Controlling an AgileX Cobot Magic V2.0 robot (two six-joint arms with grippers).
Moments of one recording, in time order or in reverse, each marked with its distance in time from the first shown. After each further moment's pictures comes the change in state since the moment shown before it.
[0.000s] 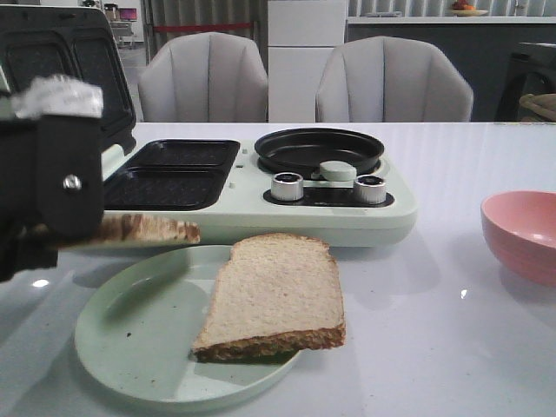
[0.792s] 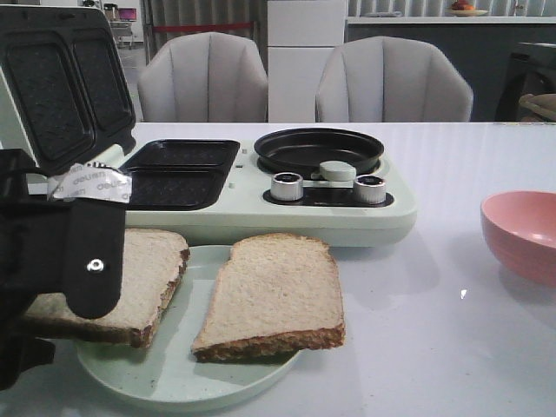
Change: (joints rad) left arm 0.069 0.198 0.002 0.031 -0.091 0.000; right arm 0.000 0.000 0.000 0.000 0.000 0.000
